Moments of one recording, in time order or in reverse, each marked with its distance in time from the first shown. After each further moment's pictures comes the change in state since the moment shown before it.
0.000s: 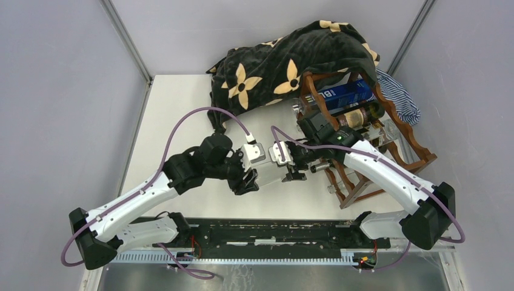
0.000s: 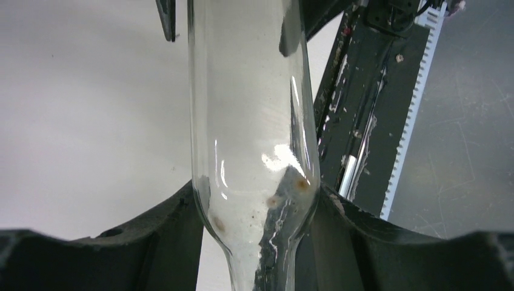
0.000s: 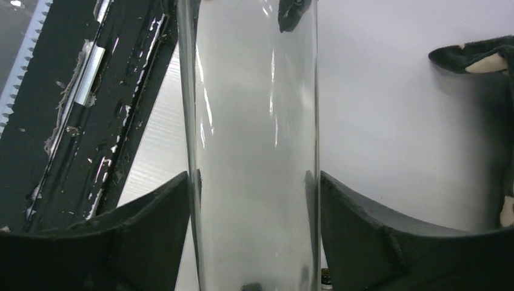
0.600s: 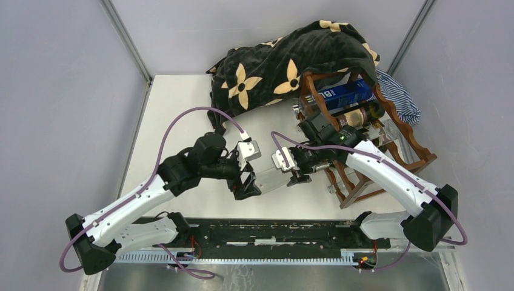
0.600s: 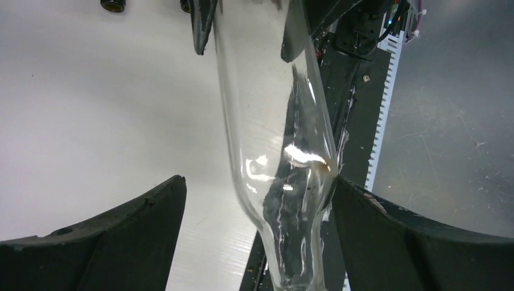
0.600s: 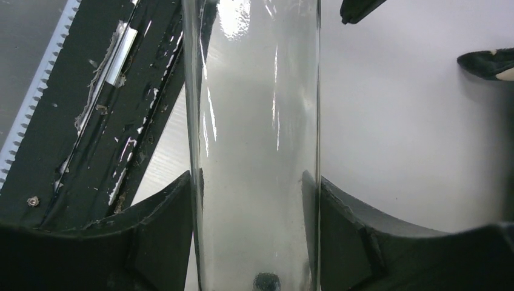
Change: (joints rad) left arm 0.024 -0.035 -0.019 0.058 0.085 -0.051; right arm 0.004 -0.009 0.022 -0.126 -0.011 -0.084
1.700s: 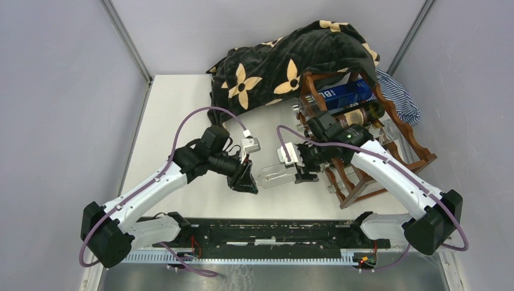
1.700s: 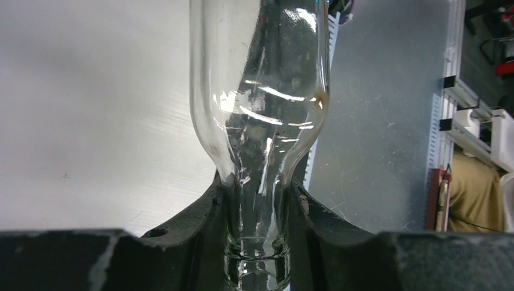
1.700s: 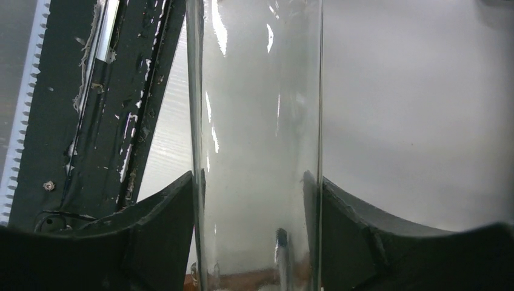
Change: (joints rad) left arm 0.175 0.138 -0.045 -0.034 0.358 -0.033; right arm -0.058 -0.035 0.000 -0.069 0.081 0.036
